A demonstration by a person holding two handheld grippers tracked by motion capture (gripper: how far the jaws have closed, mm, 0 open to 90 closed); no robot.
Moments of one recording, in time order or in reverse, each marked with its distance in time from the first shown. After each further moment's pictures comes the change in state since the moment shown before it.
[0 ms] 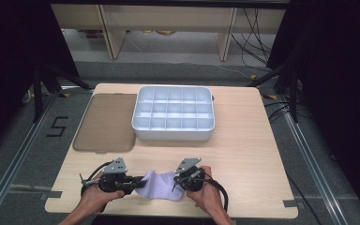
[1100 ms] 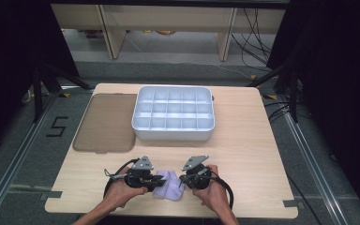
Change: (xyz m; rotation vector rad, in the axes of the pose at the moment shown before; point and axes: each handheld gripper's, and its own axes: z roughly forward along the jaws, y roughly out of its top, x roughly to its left) left arm -0.007 0.016 0.062 0.109 0.005 0.036; right arm -0.013 -0.010 -0.009 0.018 0.010 0.053
